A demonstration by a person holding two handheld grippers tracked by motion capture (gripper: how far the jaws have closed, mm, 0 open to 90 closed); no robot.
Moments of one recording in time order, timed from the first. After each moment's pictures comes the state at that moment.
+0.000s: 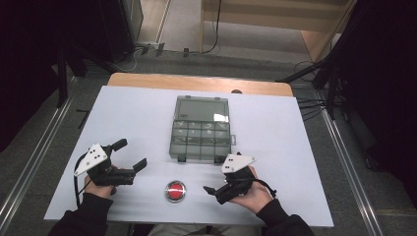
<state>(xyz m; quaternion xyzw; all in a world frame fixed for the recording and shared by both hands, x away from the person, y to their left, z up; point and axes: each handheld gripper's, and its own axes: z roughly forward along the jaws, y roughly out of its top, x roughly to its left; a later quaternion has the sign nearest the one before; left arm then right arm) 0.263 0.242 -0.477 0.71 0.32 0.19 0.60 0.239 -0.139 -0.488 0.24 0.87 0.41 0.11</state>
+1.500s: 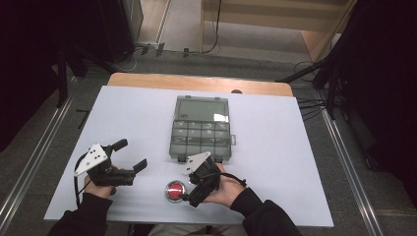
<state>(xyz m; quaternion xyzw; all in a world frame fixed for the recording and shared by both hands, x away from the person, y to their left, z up) 0.263 0.242 -0.476 0.71 0.32 0.19 0.60 0.257 -0.057 -0.488 0.16 0.93 0.34 0.06</state>
